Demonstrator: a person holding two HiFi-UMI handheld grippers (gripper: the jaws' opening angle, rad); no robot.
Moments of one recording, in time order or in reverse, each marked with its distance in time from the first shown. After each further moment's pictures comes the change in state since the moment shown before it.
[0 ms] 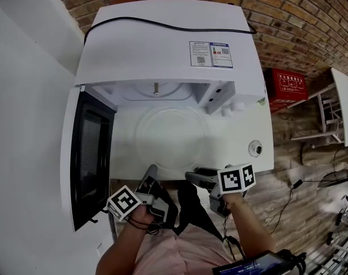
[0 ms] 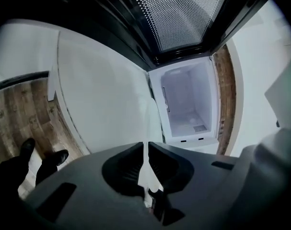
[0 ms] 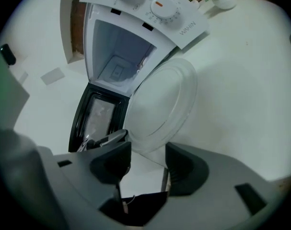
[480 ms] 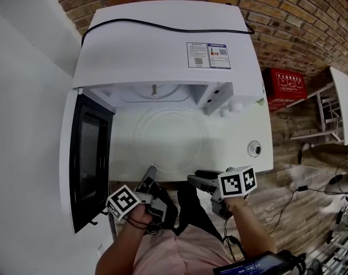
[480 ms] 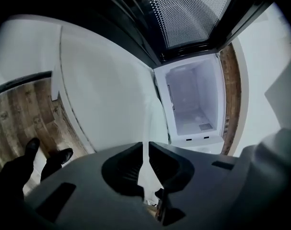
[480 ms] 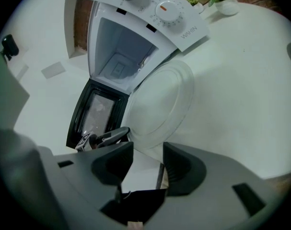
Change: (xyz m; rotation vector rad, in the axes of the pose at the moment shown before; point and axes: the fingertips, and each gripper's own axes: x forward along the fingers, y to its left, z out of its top) left arm 0.003 0.014 -0.001 -0.001 0.031 0.049; right arm -0.008 -0.004 -0.006 -0.039 0.013 -0.030
